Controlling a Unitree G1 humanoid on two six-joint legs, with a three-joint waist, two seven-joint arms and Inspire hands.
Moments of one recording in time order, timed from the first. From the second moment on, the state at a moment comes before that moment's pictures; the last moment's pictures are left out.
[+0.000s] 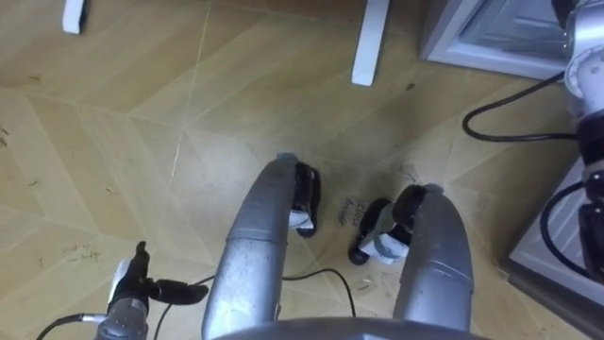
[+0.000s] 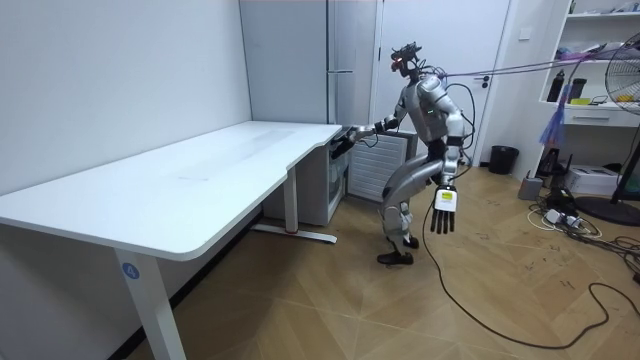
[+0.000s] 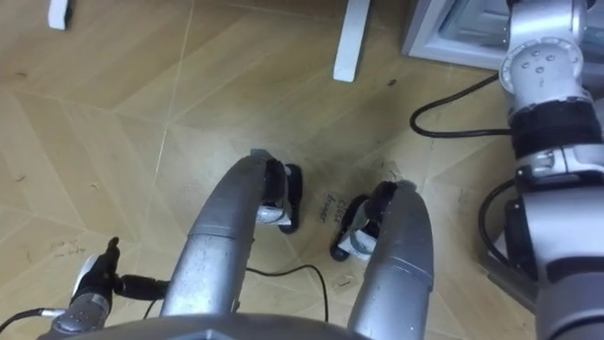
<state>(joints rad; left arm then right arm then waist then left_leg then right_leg) 0.23 0.38 -0.26 0.80 -0.16 -0.01 0.22 -0.69 -0.53 0.11 0.63 1.53 -0.24 -0.58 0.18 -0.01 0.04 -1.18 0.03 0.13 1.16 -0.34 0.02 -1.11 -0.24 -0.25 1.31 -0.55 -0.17</state>
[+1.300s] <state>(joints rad) 0.09 0.38 -0.23 1.00 -0.12 0.02 0.11 -0.22 -0.51 0.30 1.25 0.26 0.00 0.06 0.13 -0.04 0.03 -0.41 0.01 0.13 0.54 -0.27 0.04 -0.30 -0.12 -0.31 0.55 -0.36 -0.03</state>
